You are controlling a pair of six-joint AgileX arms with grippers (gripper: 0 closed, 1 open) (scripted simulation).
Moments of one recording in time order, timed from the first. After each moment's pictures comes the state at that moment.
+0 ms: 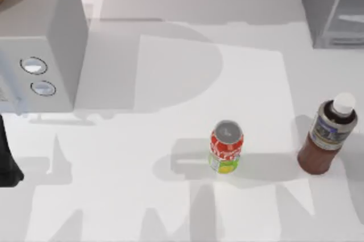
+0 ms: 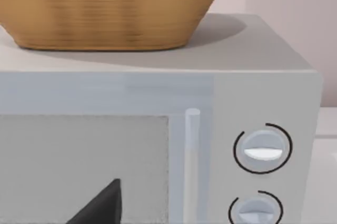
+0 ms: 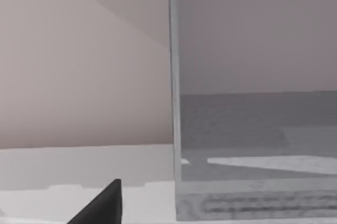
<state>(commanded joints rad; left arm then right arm) 0.00 0.00 0.00 0.00 0.00 0.00 0.32 0.60 0.08 0.56 0.35 0.03</state>
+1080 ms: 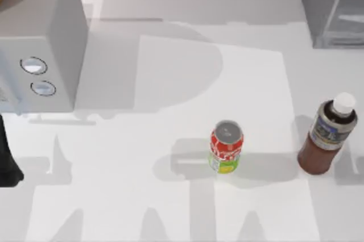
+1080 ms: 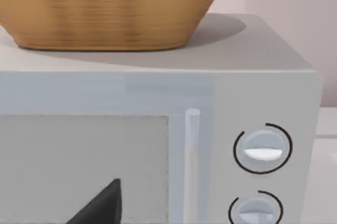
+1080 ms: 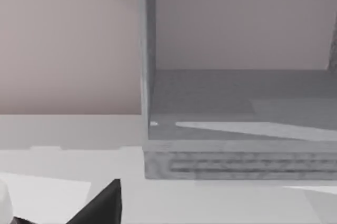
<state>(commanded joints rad) 0.00 0.00 0.00 0.00 0.00 0.00 0.00 -0.02 0.03 -0.03 0.00 0.00</state>
